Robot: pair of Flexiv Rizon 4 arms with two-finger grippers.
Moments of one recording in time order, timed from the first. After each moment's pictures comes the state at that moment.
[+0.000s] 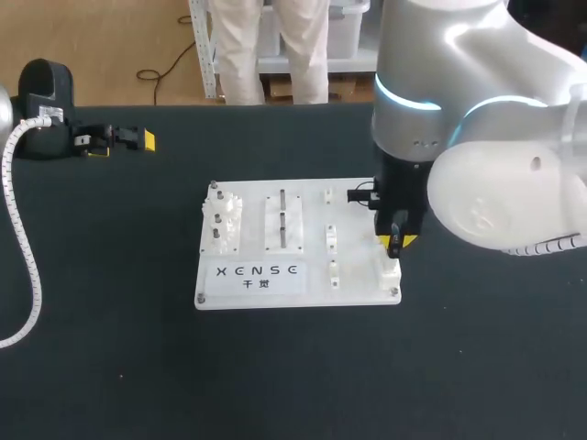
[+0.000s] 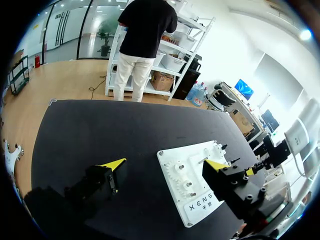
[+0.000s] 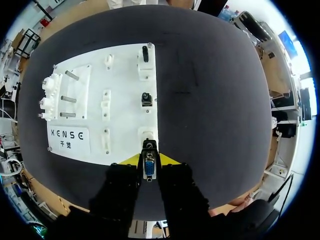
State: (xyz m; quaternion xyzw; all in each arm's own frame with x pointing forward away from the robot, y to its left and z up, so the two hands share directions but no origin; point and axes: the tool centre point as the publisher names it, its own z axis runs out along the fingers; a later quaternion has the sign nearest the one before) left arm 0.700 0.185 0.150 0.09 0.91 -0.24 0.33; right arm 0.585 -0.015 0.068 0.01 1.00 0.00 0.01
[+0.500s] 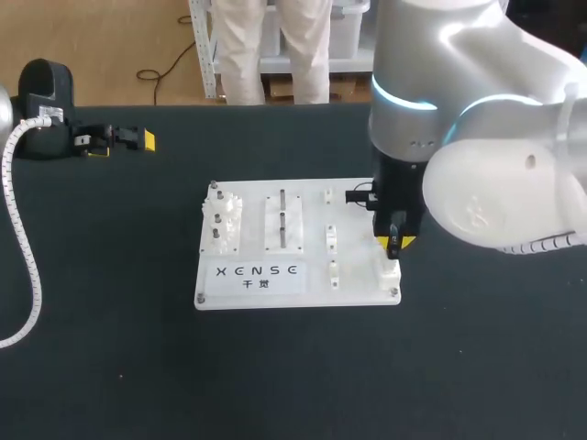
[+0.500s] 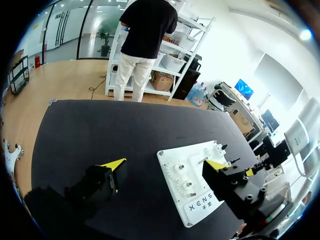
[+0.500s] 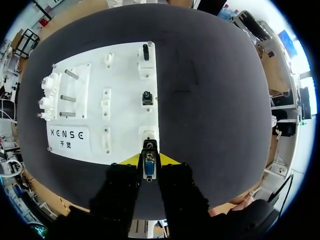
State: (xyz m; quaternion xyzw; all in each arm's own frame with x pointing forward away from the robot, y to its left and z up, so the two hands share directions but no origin) left arm 0.700 0.185 0.150 0.09 0.91 -0.24 0.33; right arm 0.584 -0.013 0.068 0.02 1.00 0.00 0.01
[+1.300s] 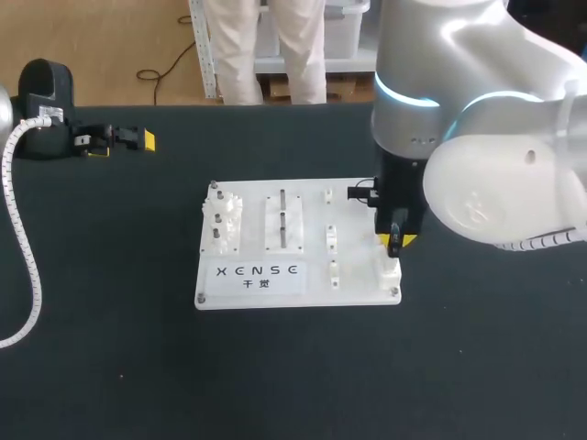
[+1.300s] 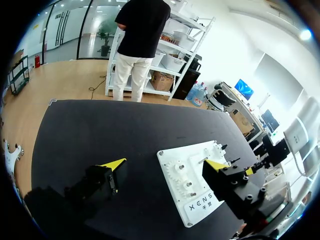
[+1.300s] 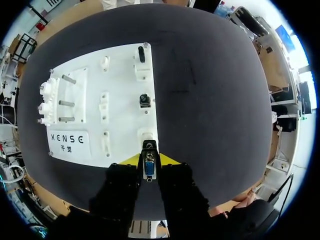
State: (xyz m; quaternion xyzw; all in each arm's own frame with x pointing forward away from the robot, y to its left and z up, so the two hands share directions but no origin) left arm 0.700 0.185 0.150 0.09 0.91 -0.24 0.33; right arm 0.589 -0.015 0.067 0.03 1.00 0.00 0.01
